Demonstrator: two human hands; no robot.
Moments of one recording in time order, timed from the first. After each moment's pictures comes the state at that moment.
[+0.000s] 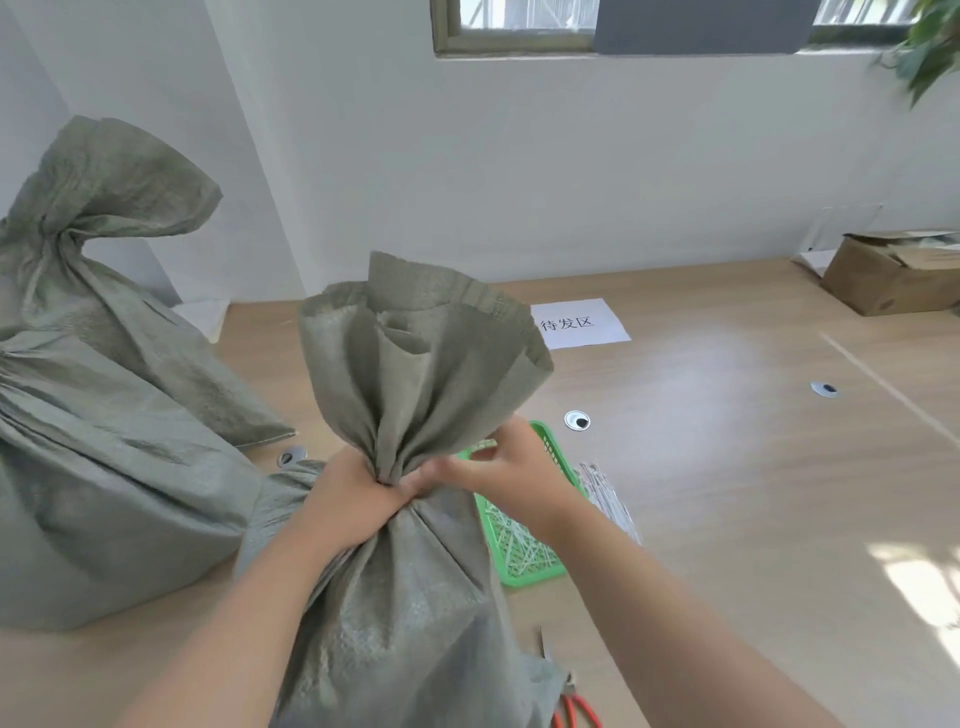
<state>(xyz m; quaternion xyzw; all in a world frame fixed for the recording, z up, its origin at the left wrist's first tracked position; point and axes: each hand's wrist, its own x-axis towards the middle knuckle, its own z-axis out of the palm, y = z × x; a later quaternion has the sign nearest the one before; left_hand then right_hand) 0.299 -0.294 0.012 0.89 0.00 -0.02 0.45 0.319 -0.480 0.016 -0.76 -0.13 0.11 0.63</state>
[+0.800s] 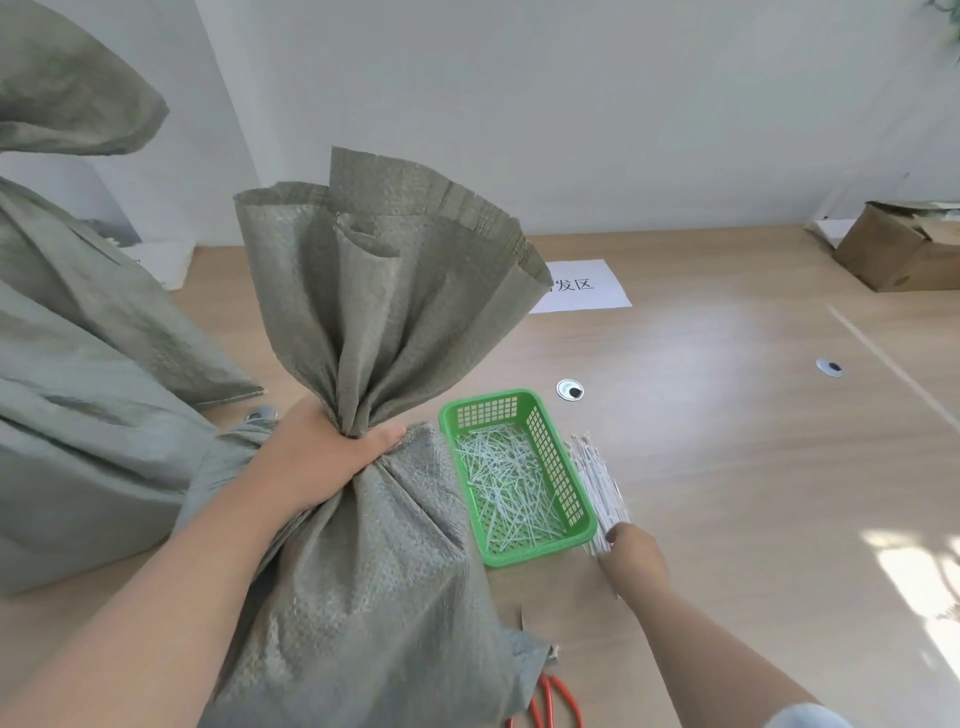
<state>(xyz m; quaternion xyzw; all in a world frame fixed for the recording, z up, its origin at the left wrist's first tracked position) 0.329 -0.292 0.002 0.91 0.06 -0.01 0.42 0.336 -0.644 -0.242 -0.93 0.22 0.20 0.21</state>
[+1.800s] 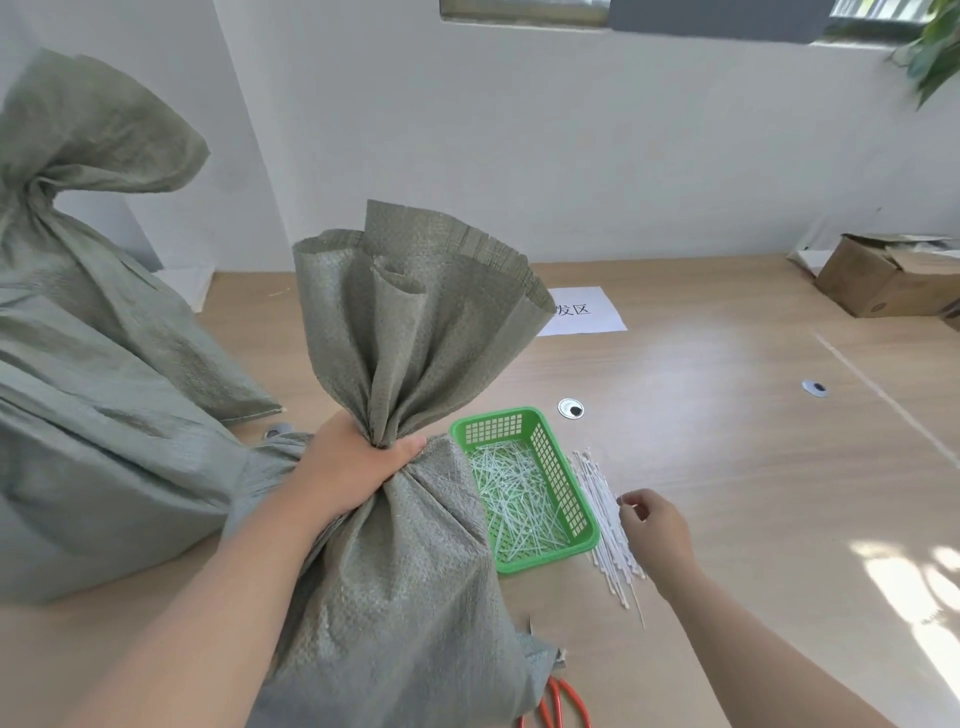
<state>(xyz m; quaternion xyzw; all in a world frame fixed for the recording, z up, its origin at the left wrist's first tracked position) 0.318 -0.287 0.005 0.89 0.06 0.00 0.44 0.329 -0.639 -0.160 -0.88 0.22 0.00 0.41</state>
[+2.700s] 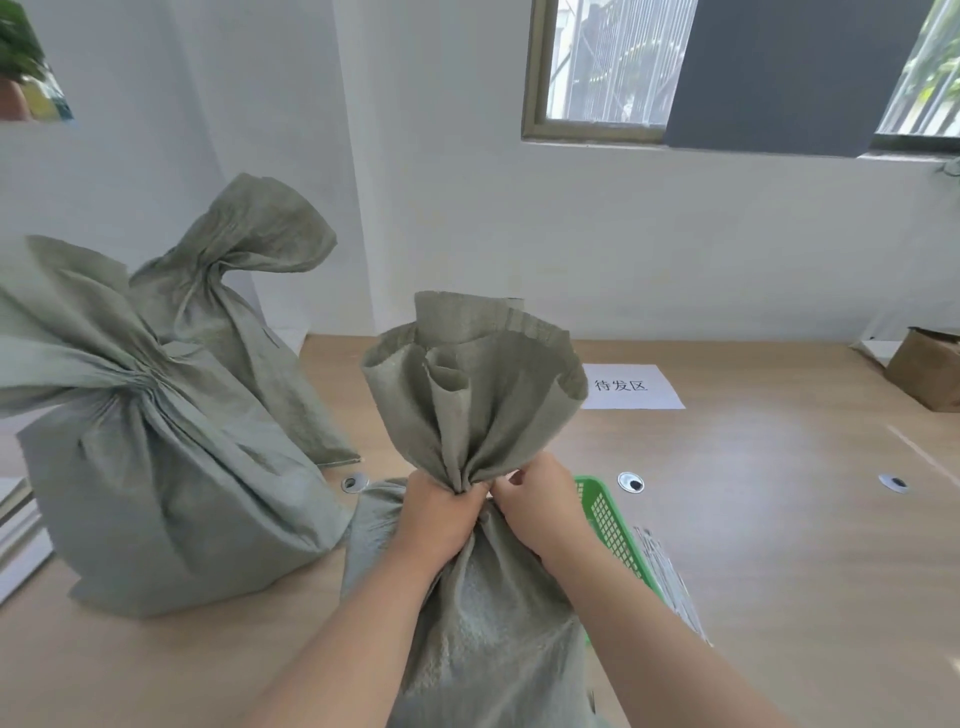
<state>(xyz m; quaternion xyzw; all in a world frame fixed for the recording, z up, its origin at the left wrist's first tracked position) 0.307 -0.281 -0.007 0.82 0.02 0.18 0.55 0.319 -0.404 0.025 -0.90 -0.03 0.00 0.43</state>
